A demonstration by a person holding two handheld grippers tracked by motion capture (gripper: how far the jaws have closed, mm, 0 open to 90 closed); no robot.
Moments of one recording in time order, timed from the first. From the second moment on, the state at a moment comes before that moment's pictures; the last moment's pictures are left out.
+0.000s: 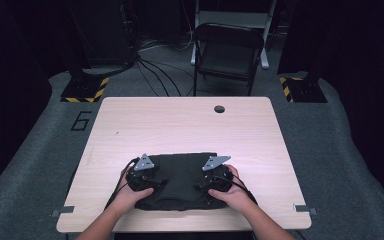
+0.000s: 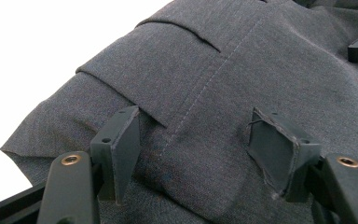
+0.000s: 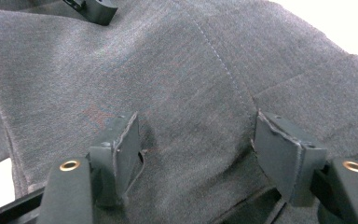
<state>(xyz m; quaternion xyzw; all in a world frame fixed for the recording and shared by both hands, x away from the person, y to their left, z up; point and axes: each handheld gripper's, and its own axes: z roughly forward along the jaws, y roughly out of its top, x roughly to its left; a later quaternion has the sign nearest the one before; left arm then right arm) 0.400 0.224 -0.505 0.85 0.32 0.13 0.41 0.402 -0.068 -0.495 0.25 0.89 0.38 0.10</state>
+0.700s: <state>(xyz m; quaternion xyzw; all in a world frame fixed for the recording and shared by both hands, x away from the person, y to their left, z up) 0.411 0.227 -0.508 0.84 0.32 0.14 0.41 0.403 -0.065 -0.501 0.27 0.88 0.38 0.11</state>
